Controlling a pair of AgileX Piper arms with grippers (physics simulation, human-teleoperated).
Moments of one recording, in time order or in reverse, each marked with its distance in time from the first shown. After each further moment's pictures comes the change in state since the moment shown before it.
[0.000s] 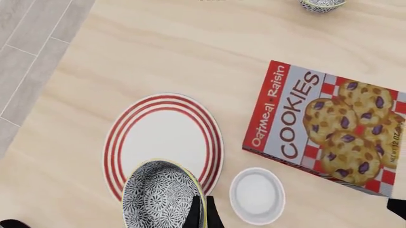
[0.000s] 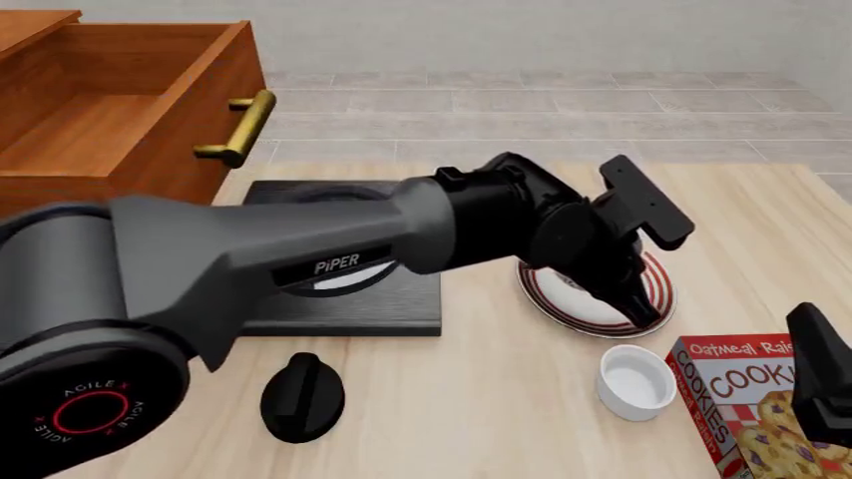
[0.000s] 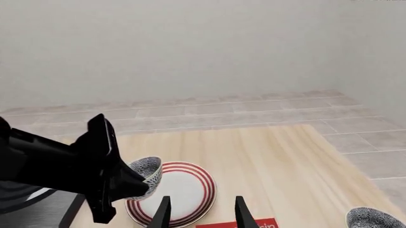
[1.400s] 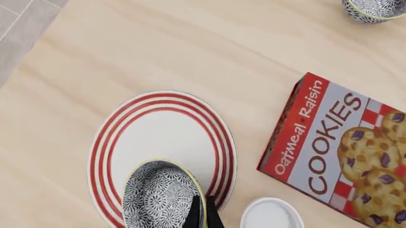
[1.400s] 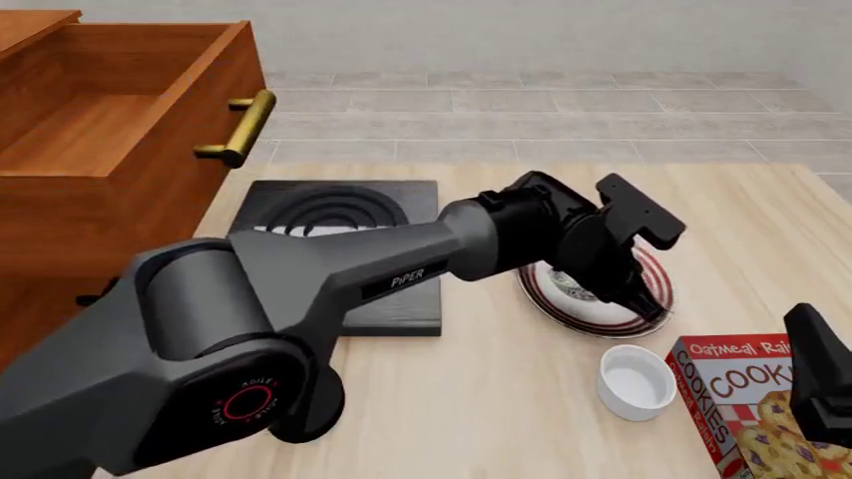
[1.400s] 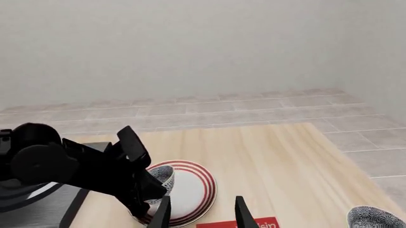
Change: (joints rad) left arm 0.028 0.221 -0.255 0.092 -0.129; right arm 0.003 0.009 0.000 -0.001 0.002
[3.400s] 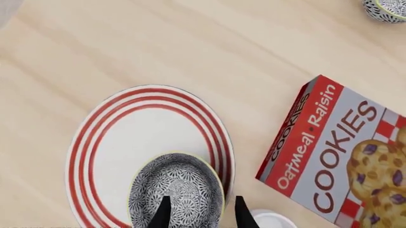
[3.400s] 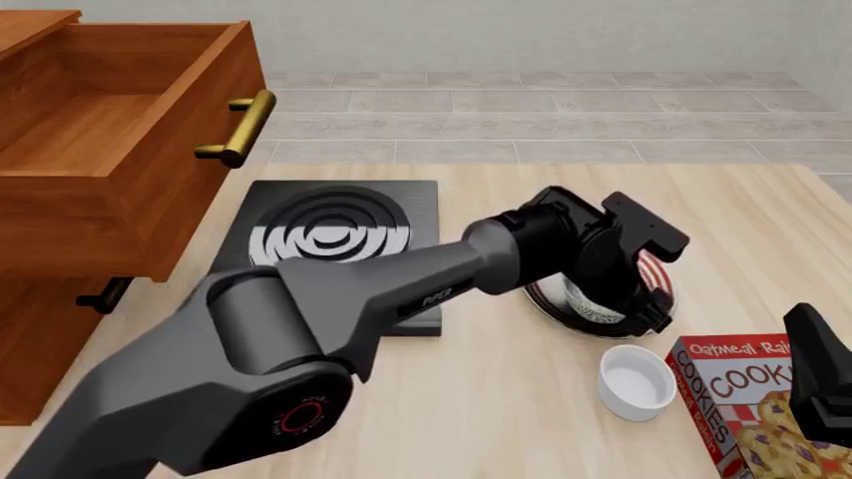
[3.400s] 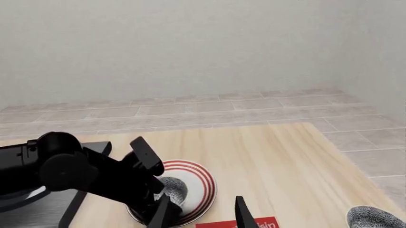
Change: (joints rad) left arm -0.009 0.130 -0.175 0.105 -0.071; right arm -0.002 0.003 0.000 -0.001 -0.002
